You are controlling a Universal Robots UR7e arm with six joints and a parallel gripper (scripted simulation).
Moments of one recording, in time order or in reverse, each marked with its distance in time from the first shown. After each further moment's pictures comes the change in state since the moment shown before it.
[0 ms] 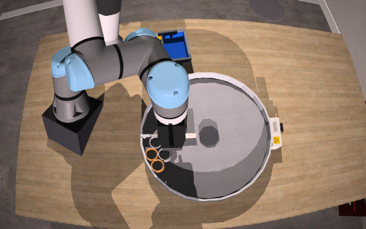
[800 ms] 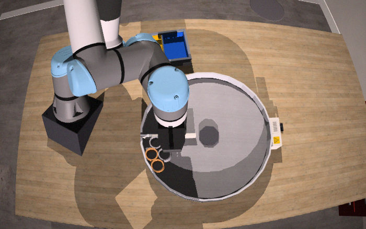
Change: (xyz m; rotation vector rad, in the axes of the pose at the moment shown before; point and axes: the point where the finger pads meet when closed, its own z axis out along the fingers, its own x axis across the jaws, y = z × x) arm 0.001 0.001 0.018 -0.004 0.002 0.001
